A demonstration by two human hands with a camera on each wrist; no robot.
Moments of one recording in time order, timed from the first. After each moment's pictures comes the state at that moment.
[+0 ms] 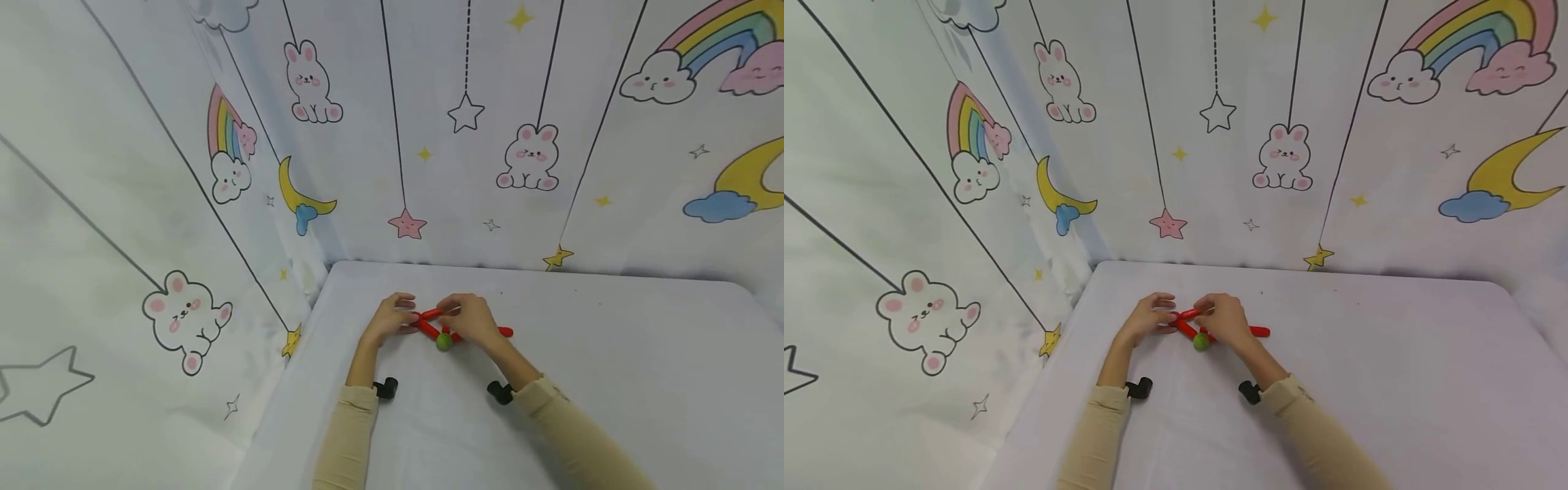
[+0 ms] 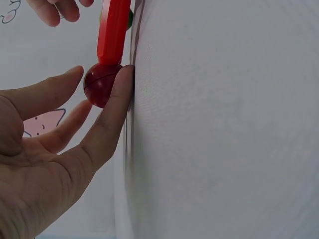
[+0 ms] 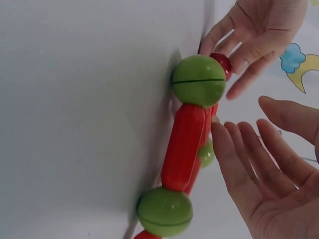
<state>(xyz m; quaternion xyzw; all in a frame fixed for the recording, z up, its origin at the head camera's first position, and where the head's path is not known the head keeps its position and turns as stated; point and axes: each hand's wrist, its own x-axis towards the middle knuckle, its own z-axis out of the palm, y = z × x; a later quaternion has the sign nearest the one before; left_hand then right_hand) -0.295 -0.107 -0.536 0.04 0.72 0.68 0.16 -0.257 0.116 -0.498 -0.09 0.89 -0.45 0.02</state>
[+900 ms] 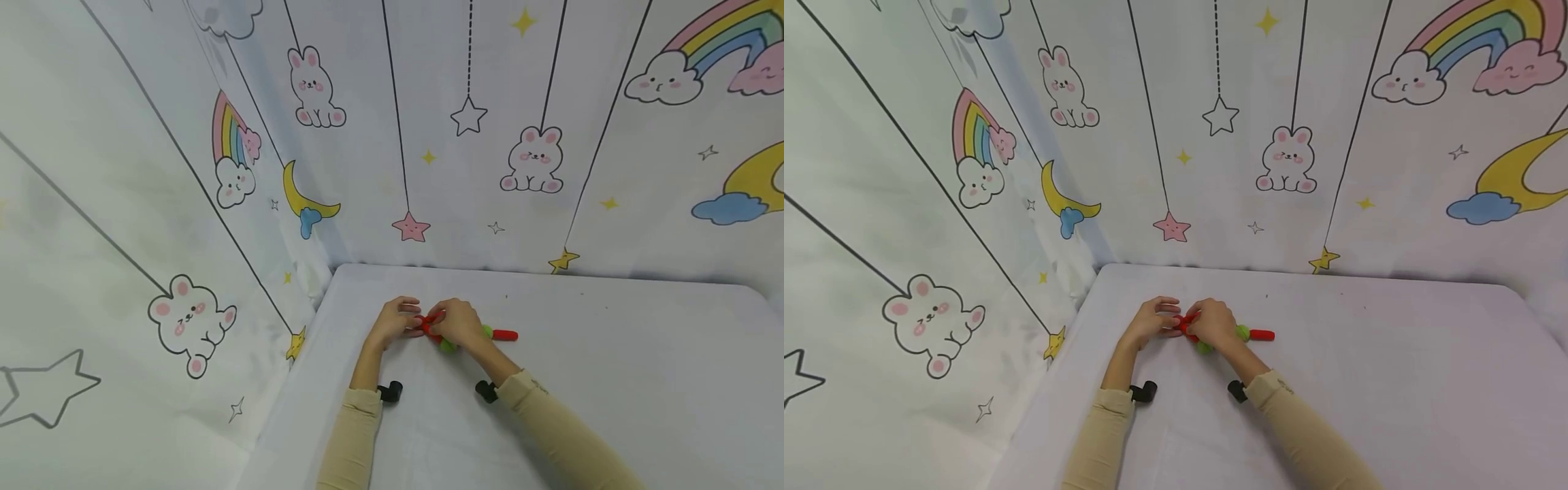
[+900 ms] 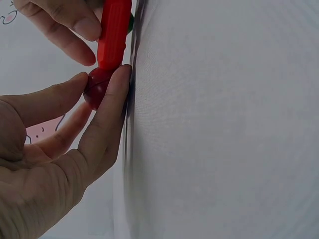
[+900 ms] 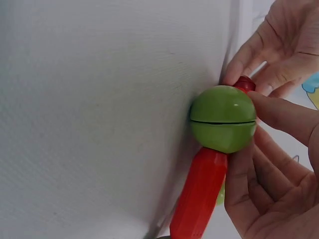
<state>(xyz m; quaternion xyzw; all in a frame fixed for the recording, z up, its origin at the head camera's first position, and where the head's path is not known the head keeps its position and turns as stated) -0.294 -0.105 -0.536 0.03 0.71 0.69 0.15 -0.276 0.085 -0.511 -0.08 0.92 -0.37 0.04</state>
